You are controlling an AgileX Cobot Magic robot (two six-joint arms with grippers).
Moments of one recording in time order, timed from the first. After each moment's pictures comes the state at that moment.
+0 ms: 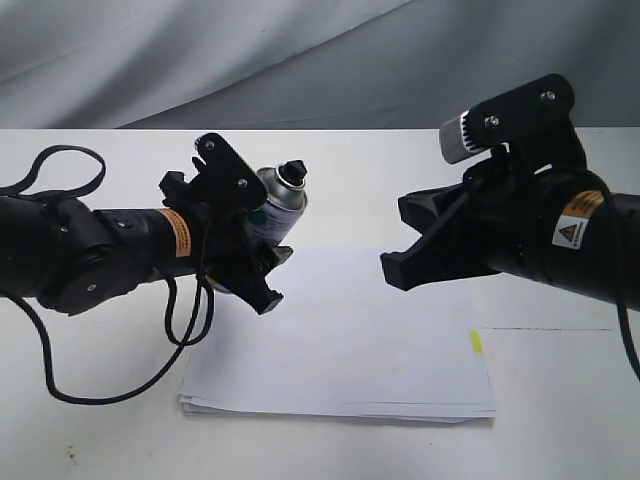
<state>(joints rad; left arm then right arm) -0.41 1.78 -0.83 0.35 -0.22 0.06 0.34 1.27 -0.65 0.15 -0.04 -0.12</state>
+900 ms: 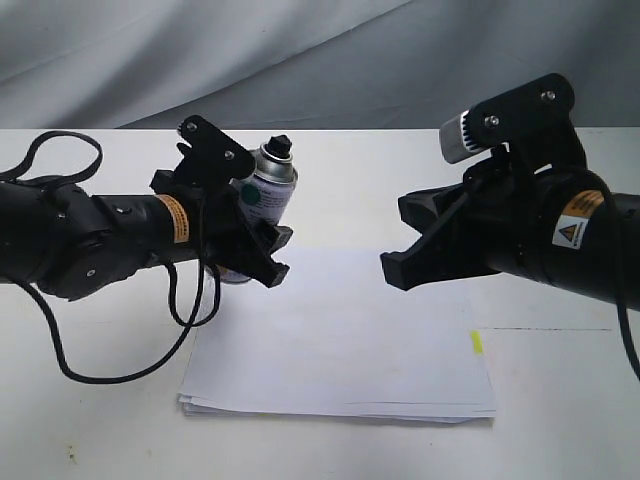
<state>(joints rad) -0.40 1.78 -0.86 0.36 -0.21 -0.13 0.34 1.27 -0.65 0.15 -0.04 -0.12</state>
